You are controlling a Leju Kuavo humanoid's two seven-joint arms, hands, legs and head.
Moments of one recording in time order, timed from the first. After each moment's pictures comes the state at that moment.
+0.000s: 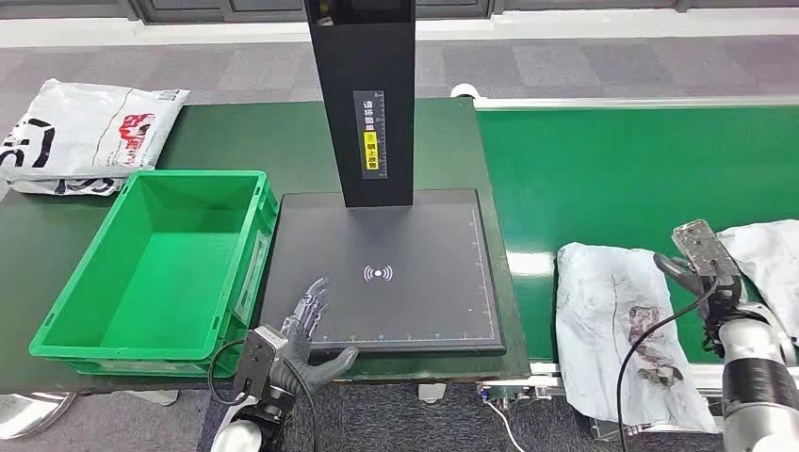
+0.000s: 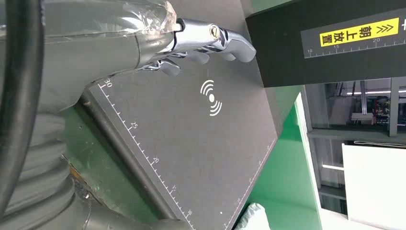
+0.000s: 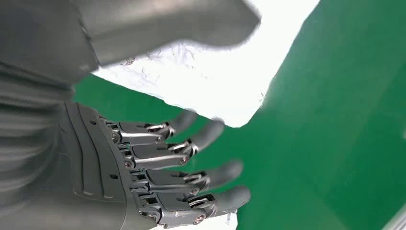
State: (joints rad) left arm 0.04 -0.18 -0.02 -1.34 -0.05 -0.11 -0.46; right arm -0.50 -0.30 -0.23 -0.66 0.48 0.07 -0.19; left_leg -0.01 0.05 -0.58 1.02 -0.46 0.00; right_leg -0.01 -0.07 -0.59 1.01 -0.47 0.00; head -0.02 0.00
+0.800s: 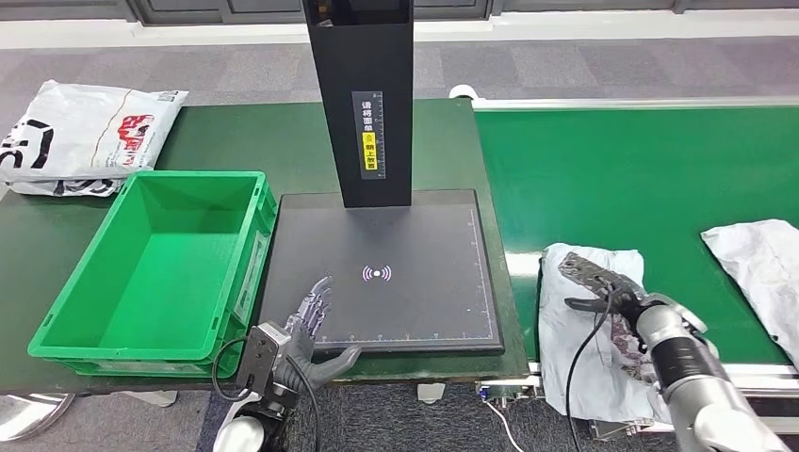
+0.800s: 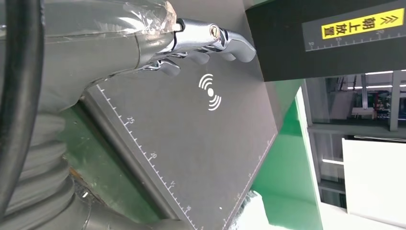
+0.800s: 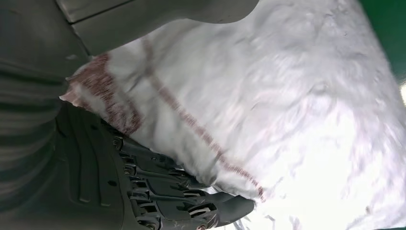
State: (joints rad) left arm 0.01 -0.18 -0.02 -1.31 -0.03 -0.13 -0.46; right arm -0.58 -0.19 0.05 -0.46 0.78 0.23 -0.04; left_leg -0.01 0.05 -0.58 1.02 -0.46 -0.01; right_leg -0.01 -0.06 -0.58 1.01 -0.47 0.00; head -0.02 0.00
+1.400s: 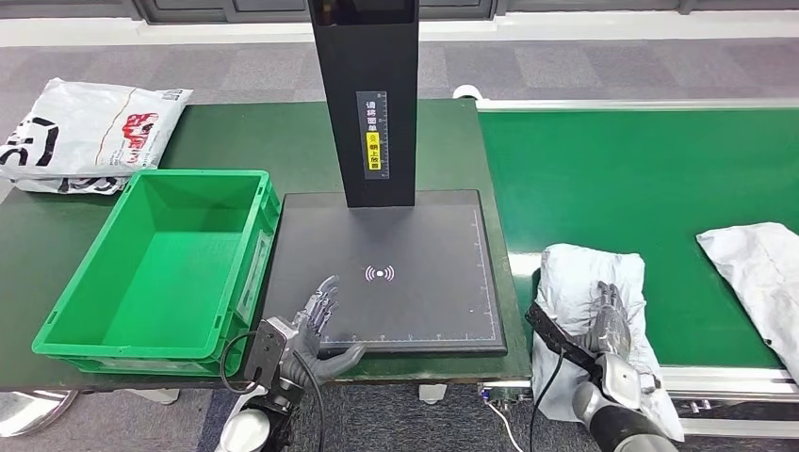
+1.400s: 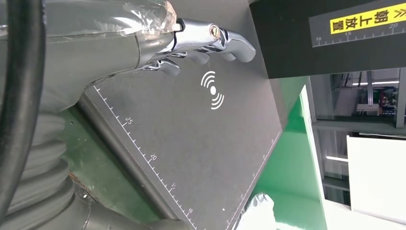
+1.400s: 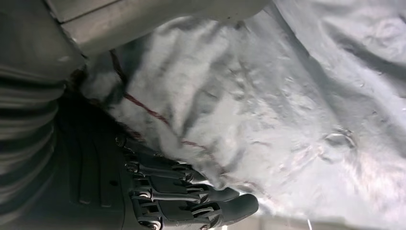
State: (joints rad) left arm -0.03 -0.18 -0.03 -1.24 -0.02 -0.13 -0.47; right arm -0.41 -0.10 0.31 -0.31 0.95 -0.70 0.02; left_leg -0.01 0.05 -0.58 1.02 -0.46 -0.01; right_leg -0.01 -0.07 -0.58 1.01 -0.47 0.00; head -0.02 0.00
